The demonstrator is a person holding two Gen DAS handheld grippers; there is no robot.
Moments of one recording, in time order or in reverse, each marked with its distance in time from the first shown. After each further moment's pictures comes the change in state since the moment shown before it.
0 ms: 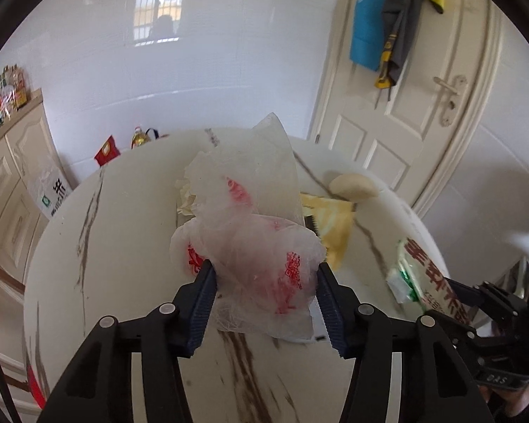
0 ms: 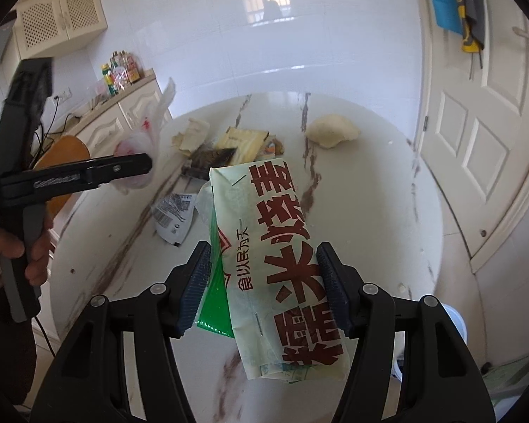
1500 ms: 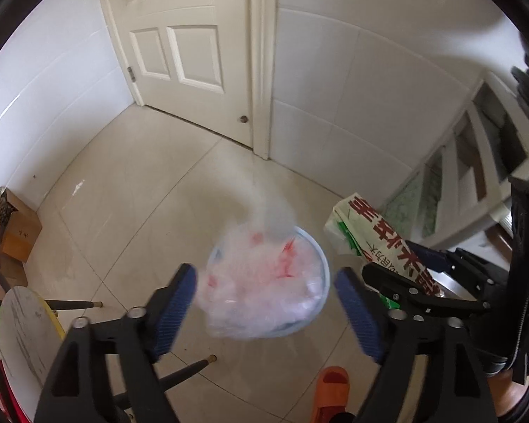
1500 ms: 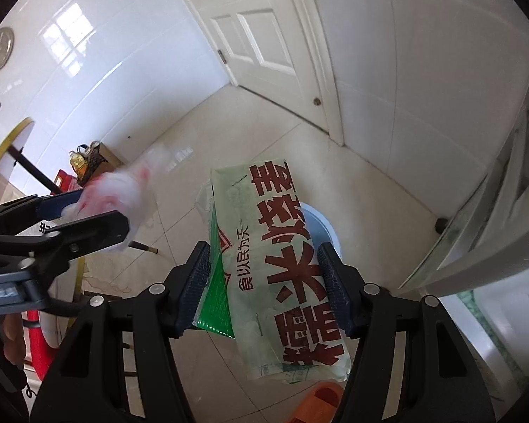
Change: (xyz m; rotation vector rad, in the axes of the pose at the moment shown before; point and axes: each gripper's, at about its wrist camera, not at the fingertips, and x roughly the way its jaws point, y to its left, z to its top) left arm 0.302 -0.420 -0.075 0.527 0.360 -0.256; right arm -0.048 -0.377 -0.227 0.647 0.047 -0.333
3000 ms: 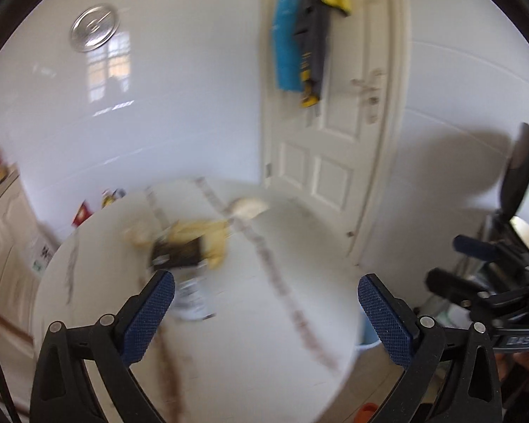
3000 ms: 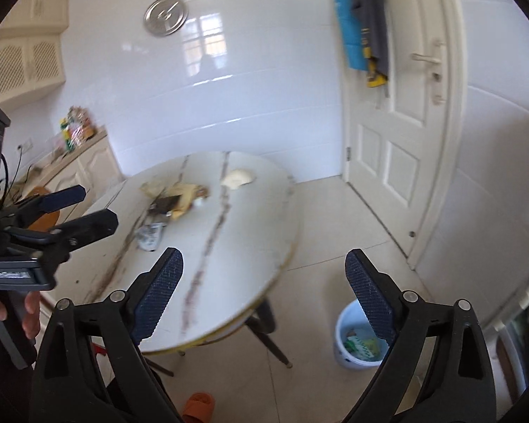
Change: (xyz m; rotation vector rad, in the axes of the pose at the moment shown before) left arm -0.390 0.129 -0.296 -0.307 -0.476 0.277; right arm -0.235 0.354 -0.062 -0.495 -0.289 0.158
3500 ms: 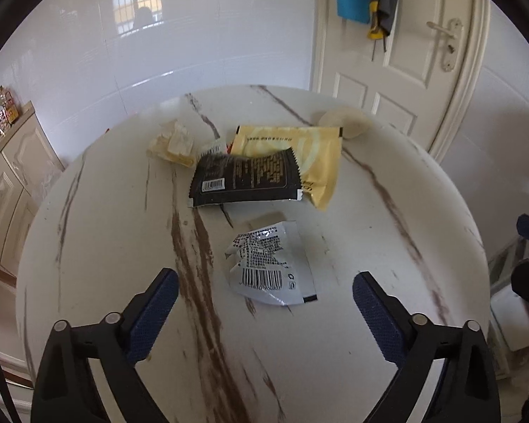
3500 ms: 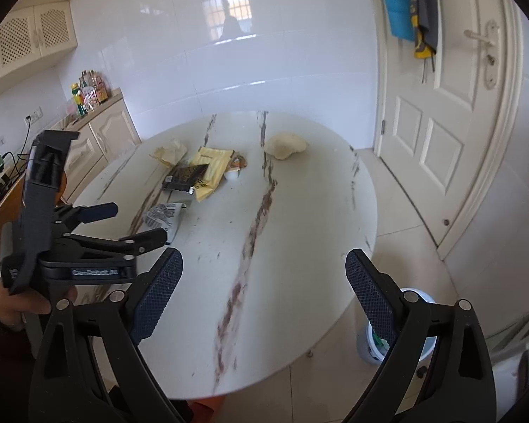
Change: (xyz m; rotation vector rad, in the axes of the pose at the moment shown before) left arm 0.106 0.065 -0.012 -0.090 0.278 0.114; right arm 0.103 0.038 0.000 -0.040 0.148 0.083
